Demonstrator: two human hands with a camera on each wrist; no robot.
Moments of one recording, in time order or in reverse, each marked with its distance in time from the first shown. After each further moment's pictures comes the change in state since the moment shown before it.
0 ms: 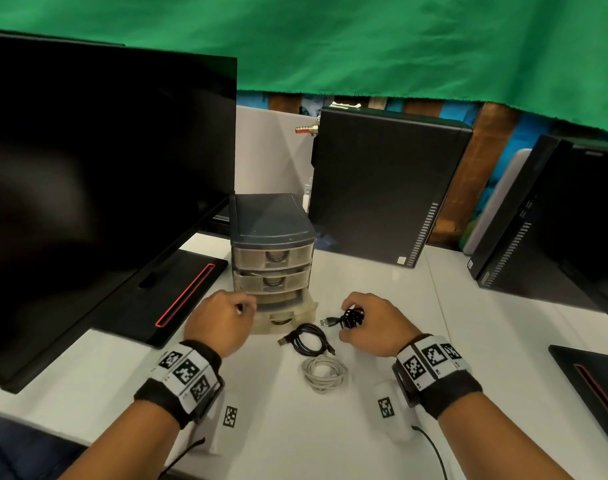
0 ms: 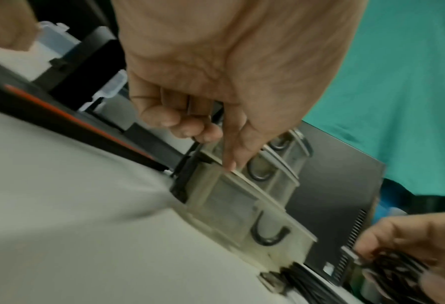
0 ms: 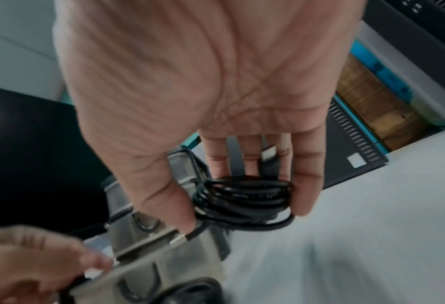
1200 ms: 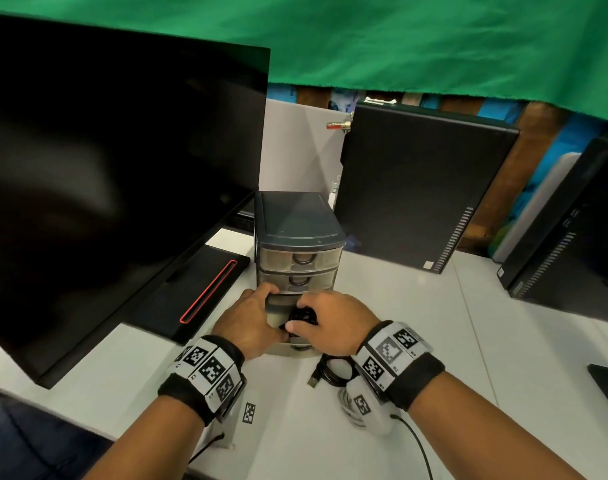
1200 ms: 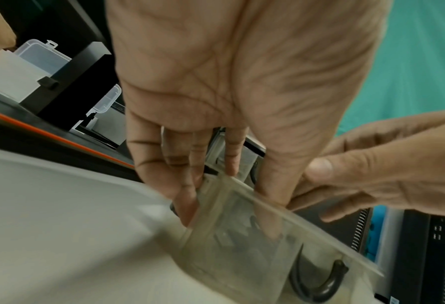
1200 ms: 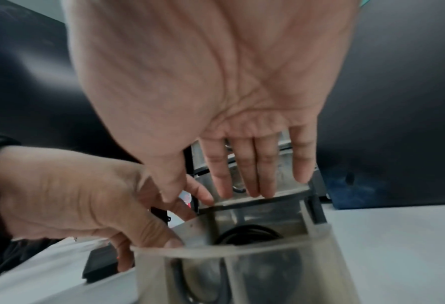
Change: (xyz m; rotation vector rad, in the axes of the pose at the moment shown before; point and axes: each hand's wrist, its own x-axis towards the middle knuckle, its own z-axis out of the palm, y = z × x) left_hand 0.010 -0.011 0.000 -0.030 -0.229 0.027; right_hand 0.020 -0.090 0.038 -0.287 -0.024 -0.390
